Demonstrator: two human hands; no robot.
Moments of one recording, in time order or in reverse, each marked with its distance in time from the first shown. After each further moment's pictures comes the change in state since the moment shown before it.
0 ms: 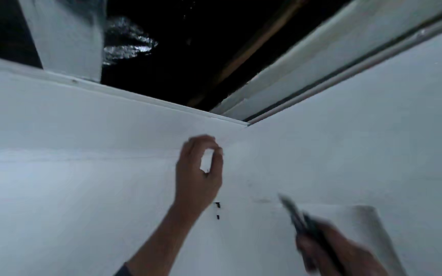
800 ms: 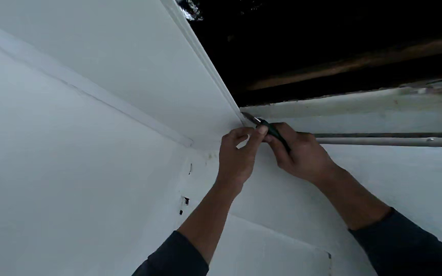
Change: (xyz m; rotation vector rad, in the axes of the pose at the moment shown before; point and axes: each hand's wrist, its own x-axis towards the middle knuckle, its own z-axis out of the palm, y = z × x) left_hand 0.035 0.027 0.087 -1.065 0.235 -0.727; right_hand 0.245 -0.029 -0.071 -0.688 0.058 -0.737
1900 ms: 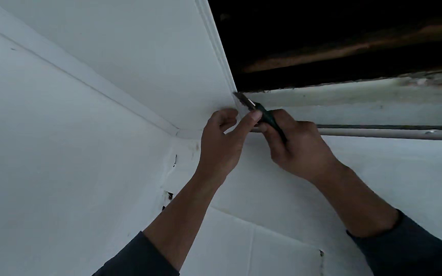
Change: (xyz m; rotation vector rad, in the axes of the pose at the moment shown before) left_hand 0.012 -0.004 -0.012 -0.019 0.027 0.065; right_hand 0.001 -0.014 -0.001 -0.053 -0.033 0.016
